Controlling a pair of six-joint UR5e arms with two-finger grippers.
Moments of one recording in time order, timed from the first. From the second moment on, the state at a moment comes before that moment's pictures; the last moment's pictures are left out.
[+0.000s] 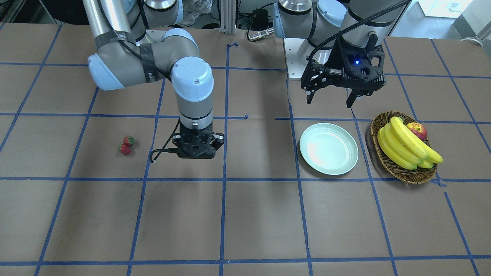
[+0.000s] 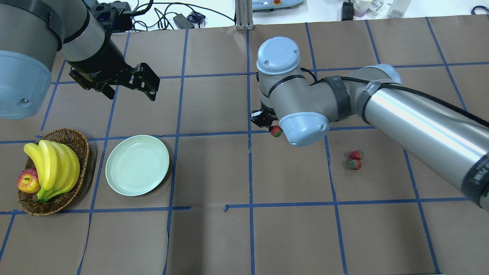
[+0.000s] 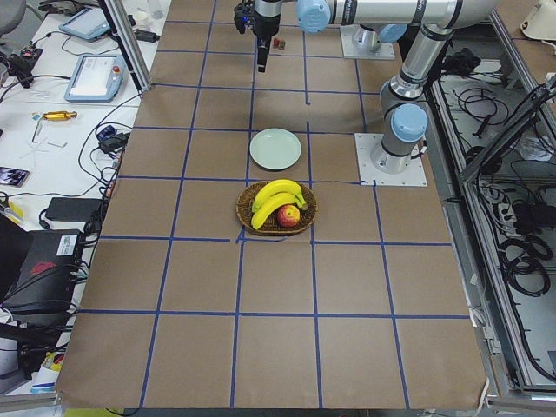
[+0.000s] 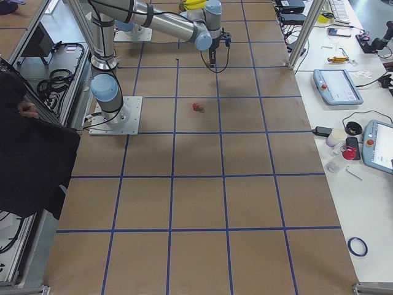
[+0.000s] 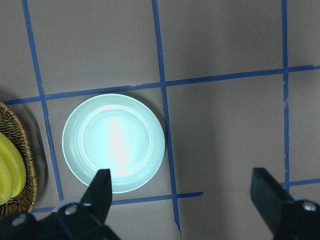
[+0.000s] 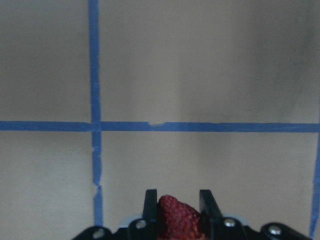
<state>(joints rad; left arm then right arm) -1.58 -1.52 -1.66 -1.44 1.56 0.09 1.94 -1.22 1.75 -2.16 -1.61 0.33</state>
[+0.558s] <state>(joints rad) -1.58 -1.52 -1.66 -1.44 1.56 0.09 2.08 -1.06 1.72 -2.30 -1.48 0.45</state>
